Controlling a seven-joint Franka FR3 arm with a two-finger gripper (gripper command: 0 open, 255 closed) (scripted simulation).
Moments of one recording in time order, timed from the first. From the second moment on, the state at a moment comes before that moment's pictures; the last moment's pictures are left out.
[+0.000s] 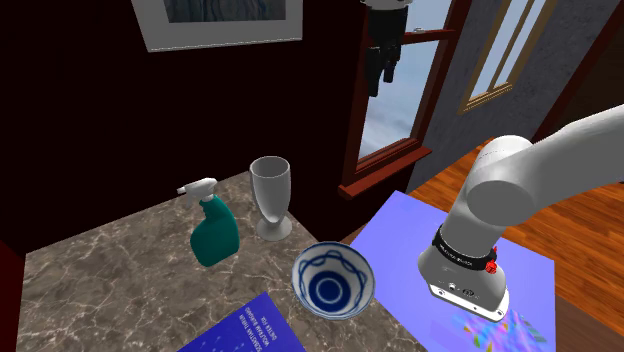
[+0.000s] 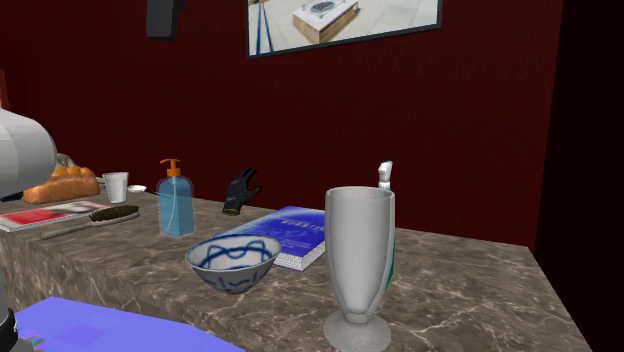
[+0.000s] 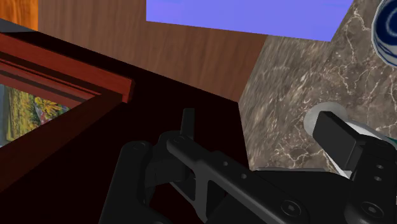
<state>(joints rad) 0.02 -0.75 0.02 -2.32 -0.10 1.51 -0.04</state>
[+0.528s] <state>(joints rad) 0.06 -0.63 0.08 -2.35 -0.04 1.66 0.02</state>
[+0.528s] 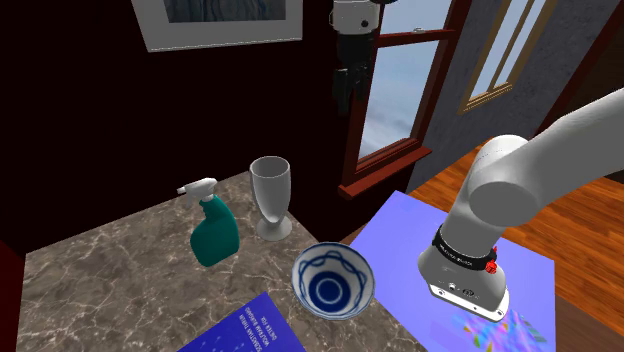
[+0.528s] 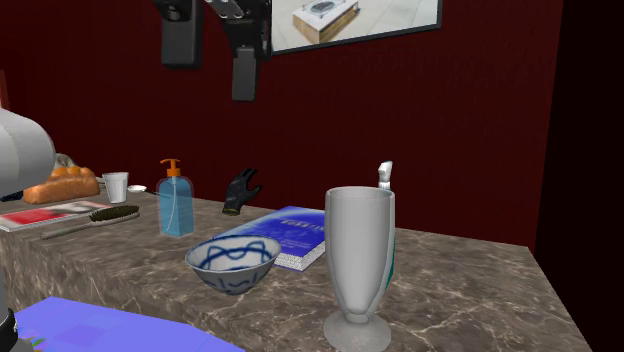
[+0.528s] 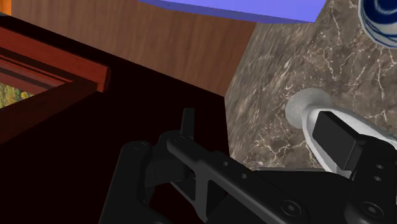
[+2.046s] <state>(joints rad) 0.15 -0.16 0.24 -2.29 0.05 2.10 0.18</state>
